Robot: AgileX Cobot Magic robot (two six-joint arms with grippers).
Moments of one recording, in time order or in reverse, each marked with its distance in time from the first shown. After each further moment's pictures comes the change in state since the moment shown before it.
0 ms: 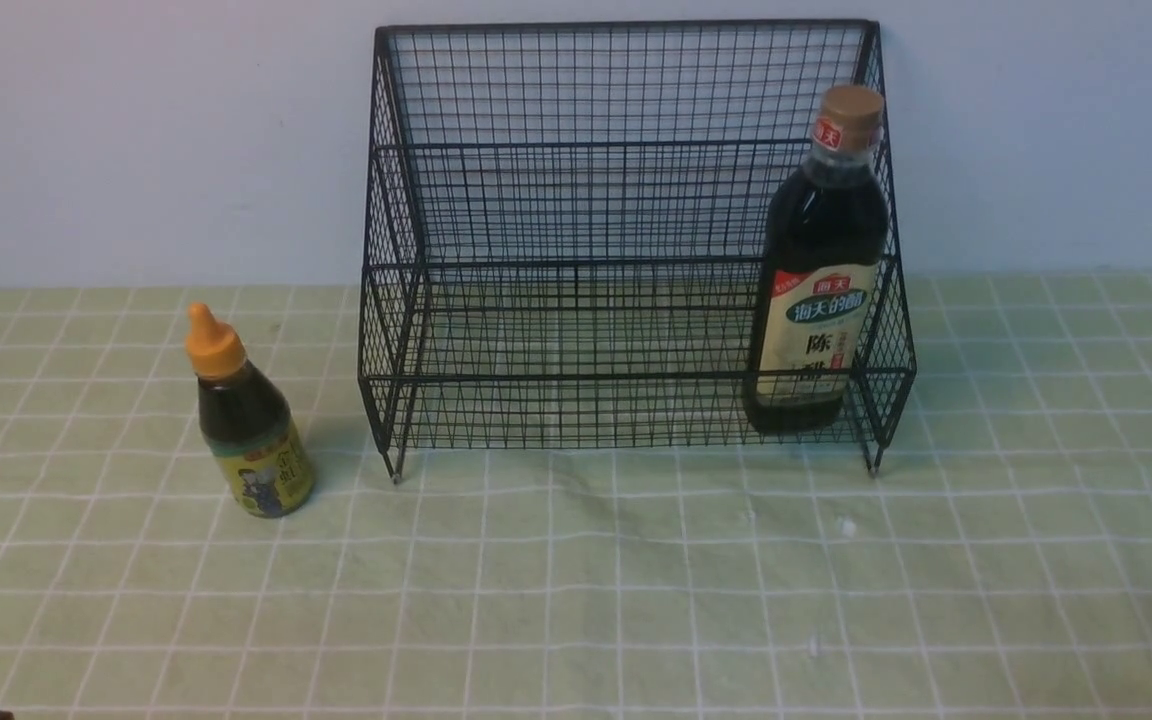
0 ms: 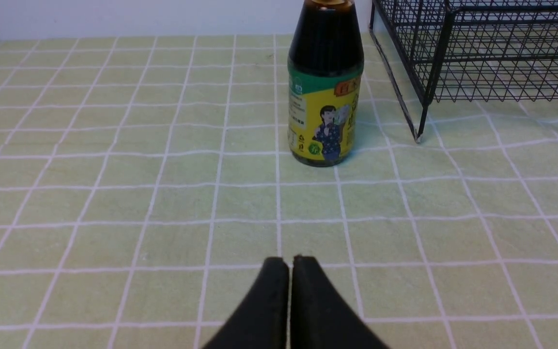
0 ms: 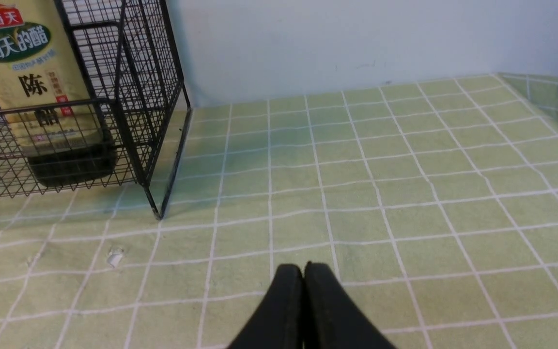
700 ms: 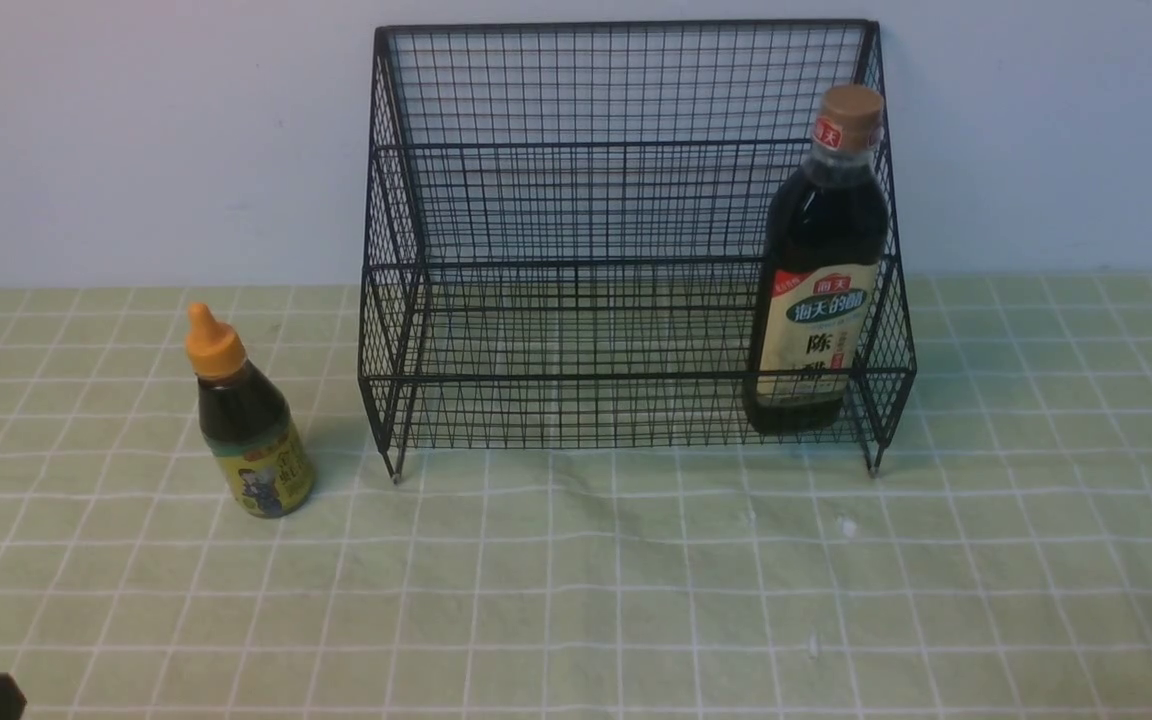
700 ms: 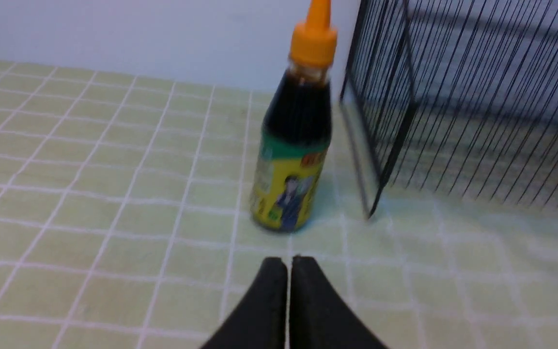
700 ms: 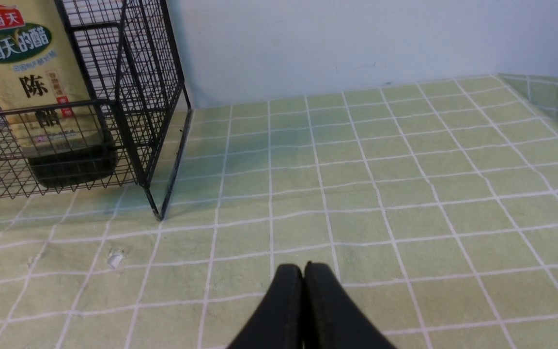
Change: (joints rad) right arm 0.000 0.000 0.000 0.000 -0.003 0.000; left arm 0.000 0.000 0.004 -0.168 -0.191 -0.069
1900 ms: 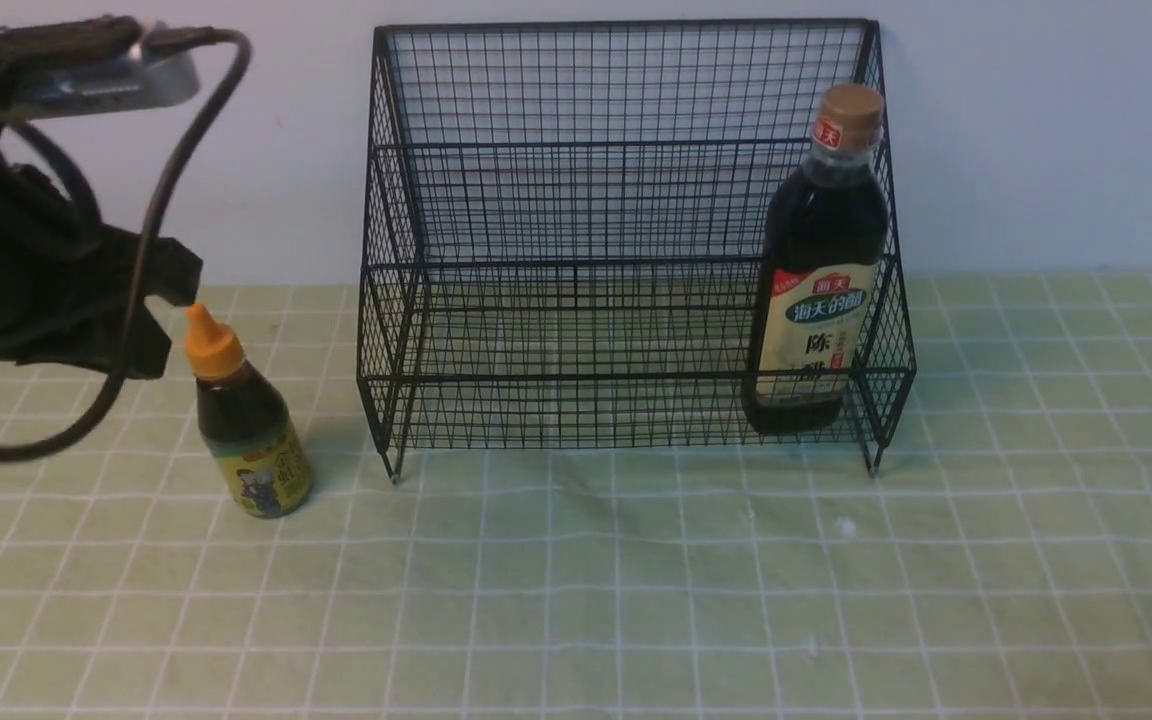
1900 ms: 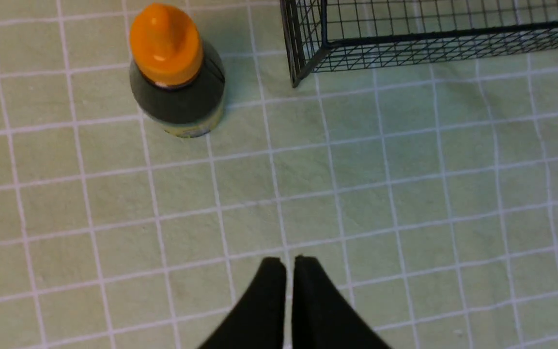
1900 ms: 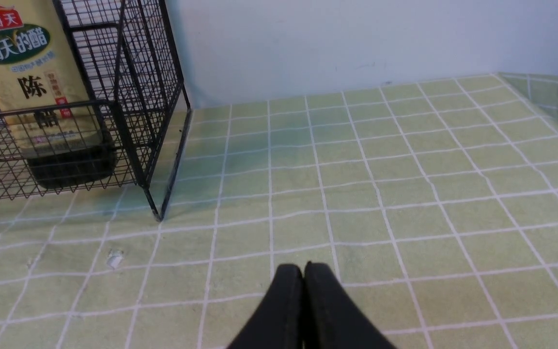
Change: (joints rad) right arm 0.000 0.000 0.000 0.001 0.000 0.004; left arm 0.000 1.431 -1.392 -0.056 1.000 0.247
